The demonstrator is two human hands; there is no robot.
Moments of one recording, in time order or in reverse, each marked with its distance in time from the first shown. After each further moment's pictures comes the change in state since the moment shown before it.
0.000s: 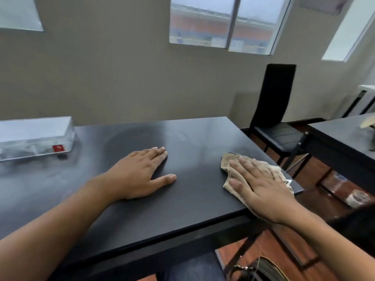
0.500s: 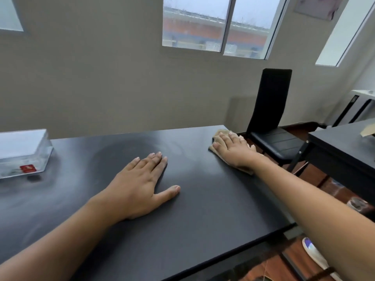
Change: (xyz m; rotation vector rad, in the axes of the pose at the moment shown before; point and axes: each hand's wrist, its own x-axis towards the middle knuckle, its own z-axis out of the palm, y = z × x) left_hand 0.045 0.005 0.016 -0.009 0.037 -0.058; right_hand 0.199 0.011 -0.019 0.049 -0.059 0.210
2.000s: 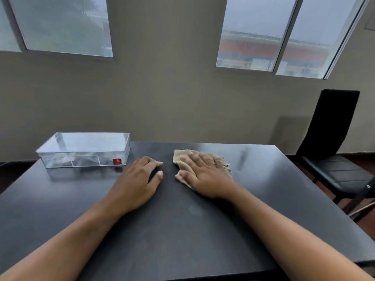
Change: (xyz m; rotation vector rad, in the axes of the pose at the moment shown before) left_hand -0.077 -0.107 -0.011 -0.245 0.390 -0.272; right_hand -0.081 -0.199 0.064 -0.108 -0.008 -0.674
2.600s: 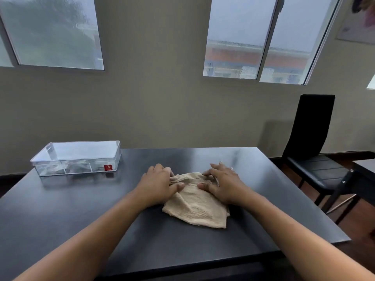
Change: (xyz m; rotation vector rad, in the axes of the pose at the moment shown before) left_hand 0.022 0.074 0.019 0.087 -0.253 -0.100; right_hand -0.070 0.052 -0.026 0.236 0.081 0.155
